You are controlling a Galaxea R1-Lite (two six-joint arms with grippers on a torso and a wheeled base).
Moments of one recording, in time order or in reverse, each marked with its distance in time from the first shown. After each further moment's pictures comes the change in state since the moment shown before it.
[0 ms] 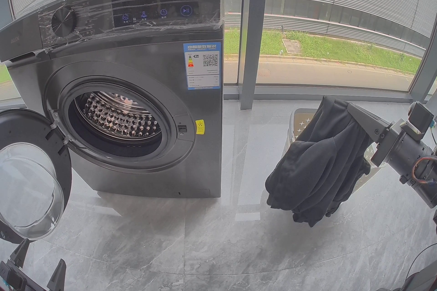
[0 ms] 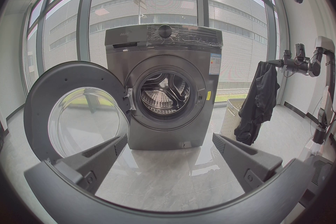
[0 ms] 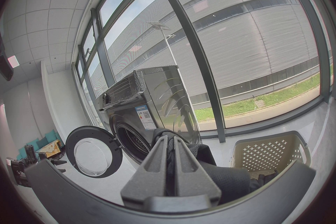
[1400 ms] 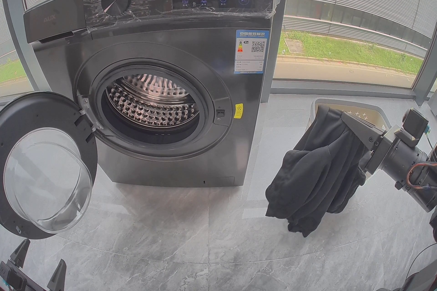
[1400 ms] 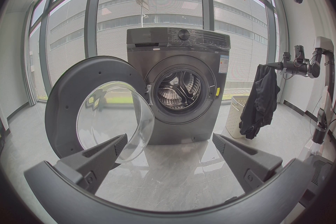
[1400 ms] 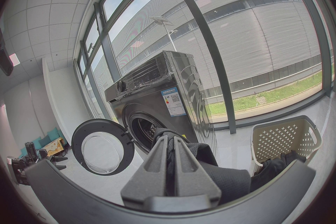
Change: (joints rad) left arm -0.001 0.000 0.000 0.000 -0.001 0.000; right arm 0.014 0.024 0.020 -0.010 -0.001 0.000
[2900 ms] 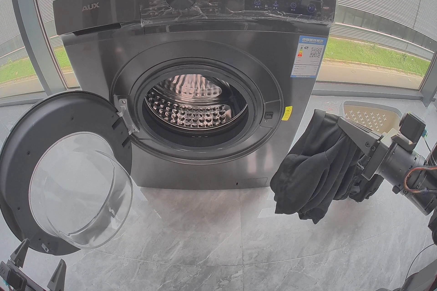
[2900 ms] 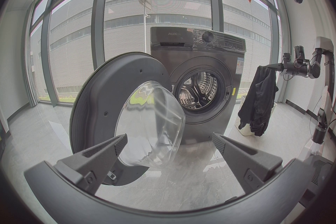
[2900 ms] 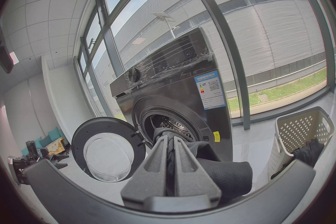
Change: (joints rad) left arm 0.000 0.000 0.000 0.000 0.000 0.001; right arm 0.023 0.007 0.009 0.005 -0.009 0.002
